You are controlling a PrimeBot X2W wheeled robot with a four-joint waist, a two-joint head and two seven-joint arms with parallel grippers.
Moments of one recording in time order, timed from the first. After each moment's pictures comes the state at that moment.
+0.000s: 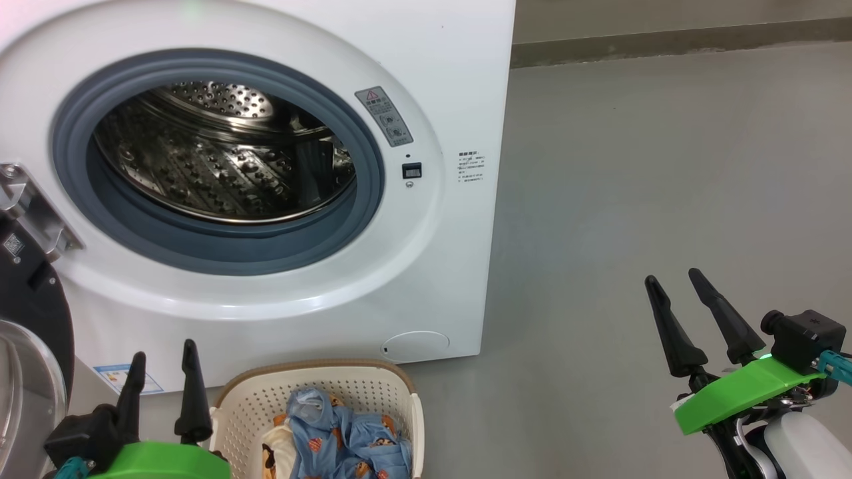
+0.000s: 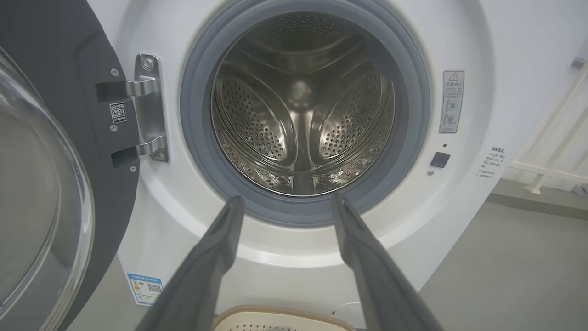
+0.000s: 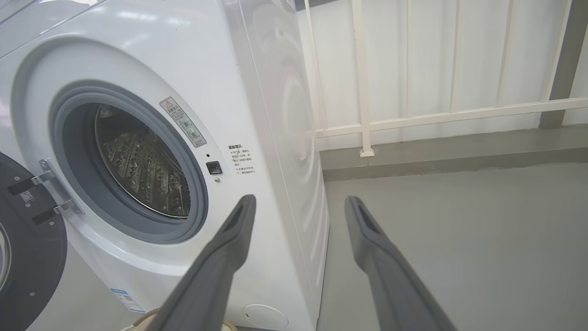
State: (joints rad) left arm -0.12 0.23 -0.17 0.30 -0.55 0.08 -0.25; right arm -0.20 -0.32 0.28 0.29 0.61 0.13 -0.25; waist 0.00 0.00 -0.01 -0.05
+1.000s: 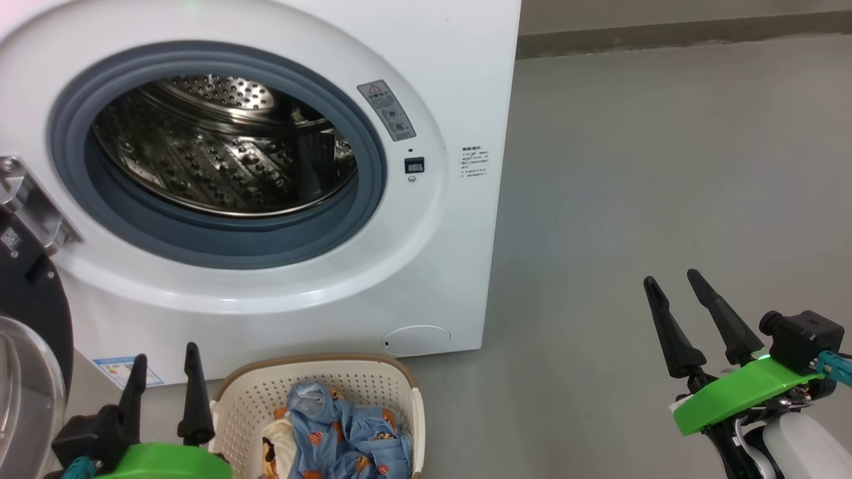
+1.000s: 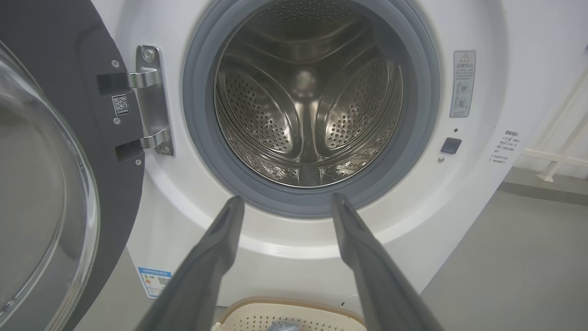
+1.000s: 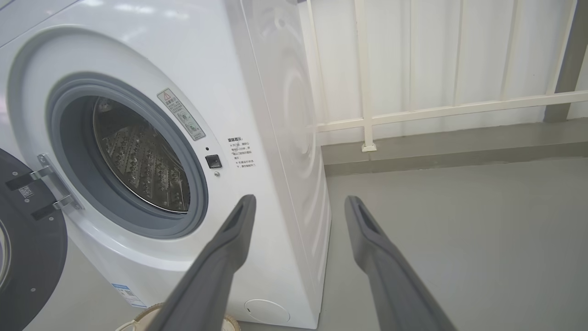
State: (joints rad) left arm -0.12 0.23 -0.18 0.30 -0.53 0.10 -0.25; right arm -0.20 -0.32 0.28 0.29 0.61 0.13 -0.25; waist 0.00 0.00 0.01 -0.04
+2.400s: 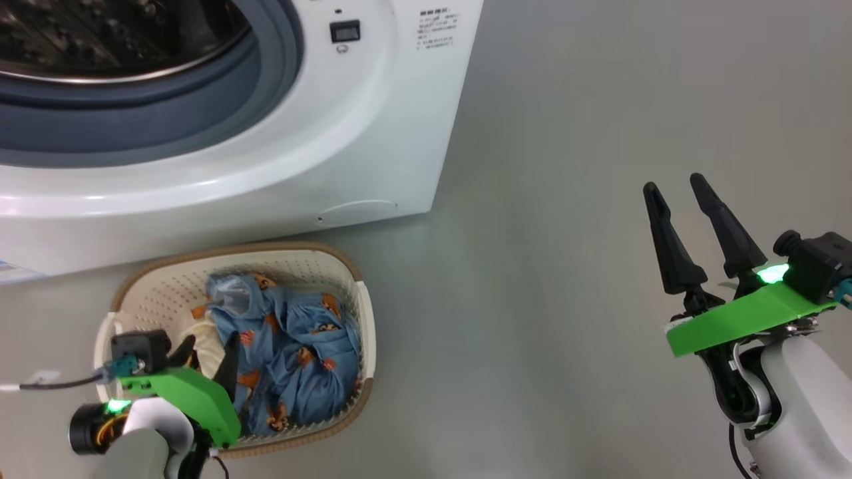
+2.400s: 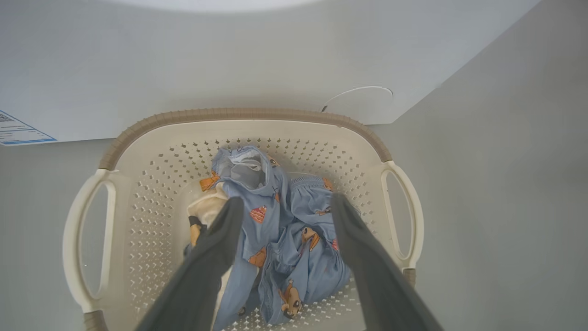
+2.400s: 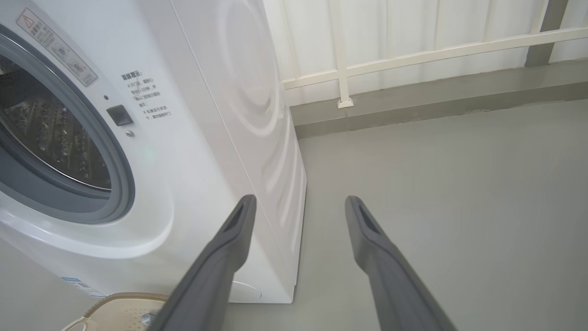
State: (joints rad) left arm -0.53 0.22 -0.32 0.97 -0.53 -0.07 -0.11; right arm -0.36 -0.29 0.25 0.23 0.60 0.13 -0.25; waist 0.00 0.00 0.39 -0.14
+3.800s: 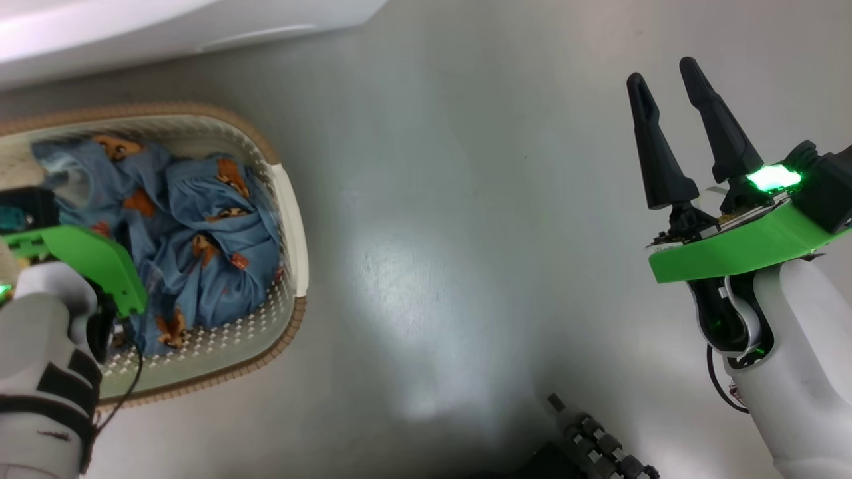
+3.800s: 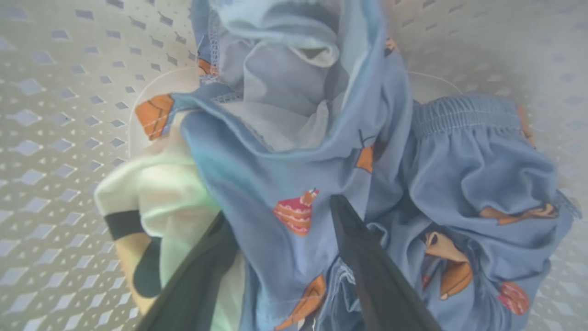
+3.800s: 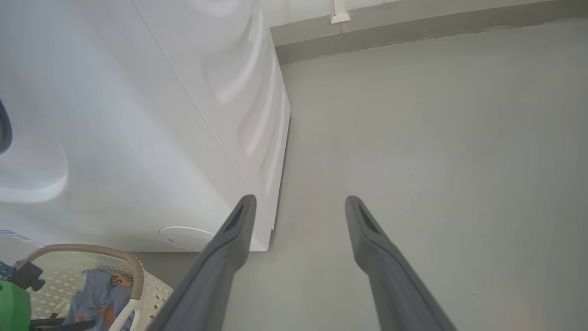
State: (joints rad) left arm -0.97 0.31 -0.34 1.29 -0.53 0.02 0.06; right arm -0.55 -0.25 0.28 0.14 0.58 0.13 -0.25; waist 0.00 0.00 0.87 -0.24
